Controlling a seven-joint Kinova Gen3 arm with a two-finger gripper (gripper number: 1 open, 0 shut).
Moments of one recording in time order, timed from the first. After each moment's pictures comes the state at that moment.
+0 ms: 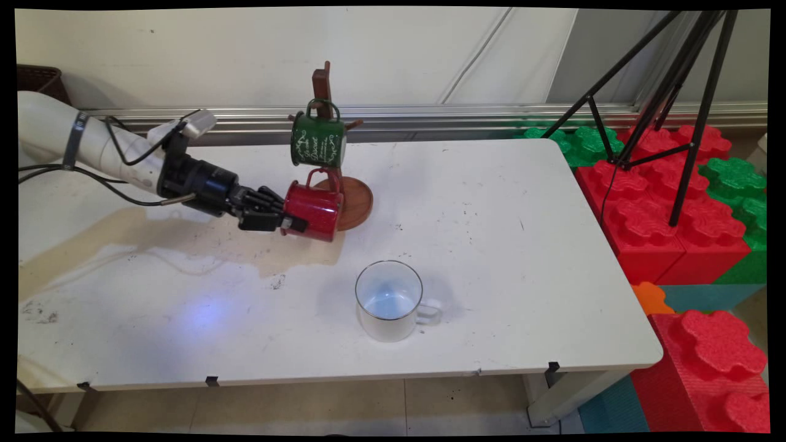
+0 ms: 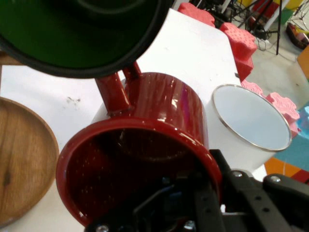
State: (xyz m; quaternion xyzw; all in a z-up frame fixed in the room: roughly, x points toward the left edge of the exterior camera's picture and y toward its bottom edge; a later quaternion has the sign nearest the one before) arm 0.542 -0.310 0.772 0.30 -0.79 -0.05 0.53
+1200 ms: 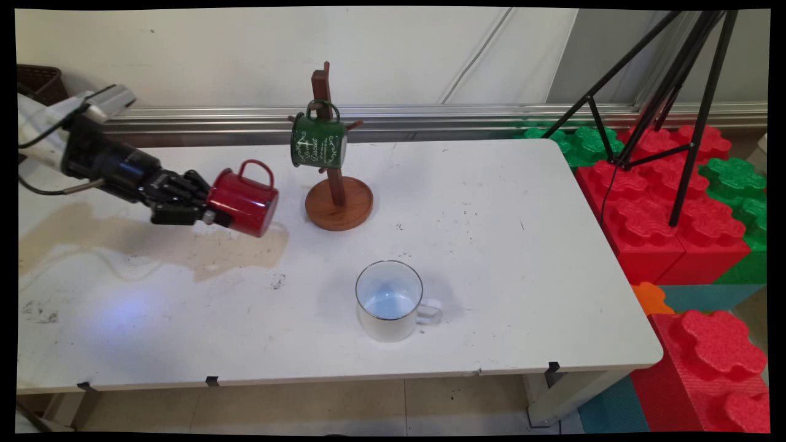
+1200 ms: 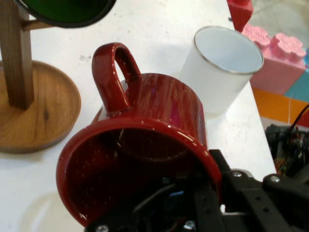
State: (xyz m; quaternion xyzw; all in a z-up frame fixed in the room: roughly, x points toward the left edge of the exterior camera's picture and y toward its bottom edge) arm 0.622 -0.261 0.832 0.25 -0.84 -0.01 0.48
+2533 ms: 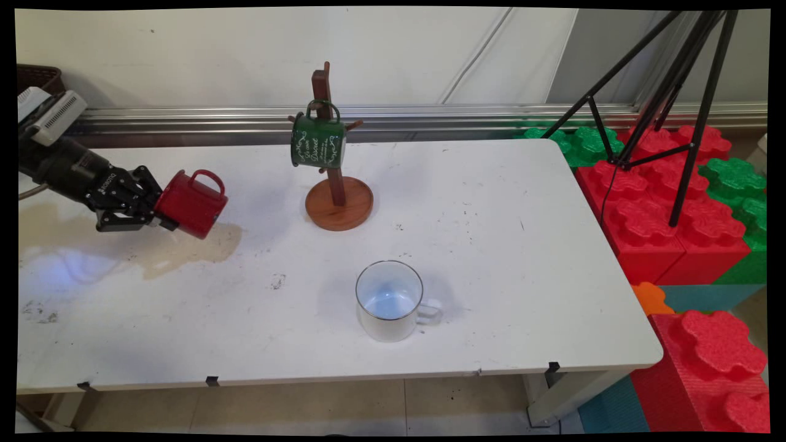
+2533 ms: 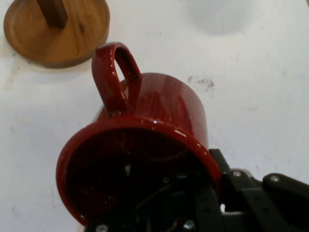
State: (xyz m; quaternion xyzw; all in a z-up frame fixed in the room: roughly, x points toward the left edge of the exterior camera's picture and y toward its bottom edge) arm 0.672 -0.230 0.859 0.17 -0.92 0.07 0.34
